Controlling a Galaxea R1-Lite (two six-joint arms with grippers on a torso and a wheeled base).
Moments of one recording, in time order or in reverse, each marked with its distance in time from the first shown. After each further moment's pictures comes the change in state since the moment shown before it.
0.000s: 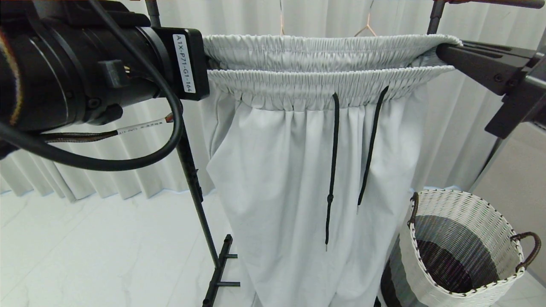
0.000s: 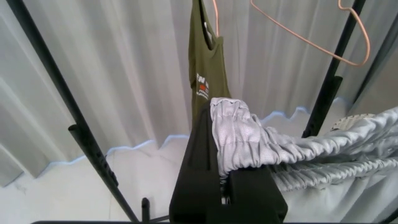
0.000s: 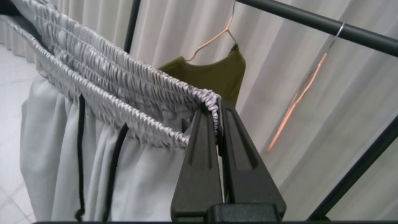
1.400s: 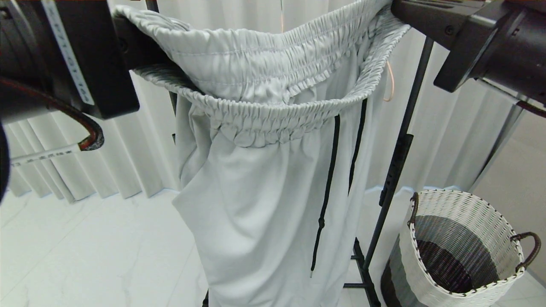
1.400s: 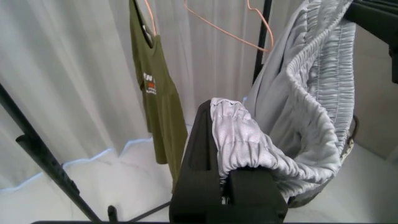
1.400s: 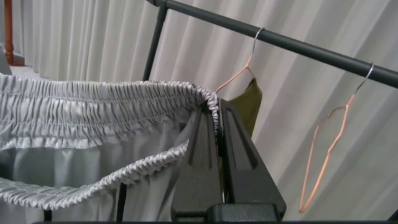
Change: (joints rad) left arm -0.231 -0.153 0.016 0.141 -0.014 -0.030; right arm 0.083 0.156 -0.215 0.004 0.007 0.001
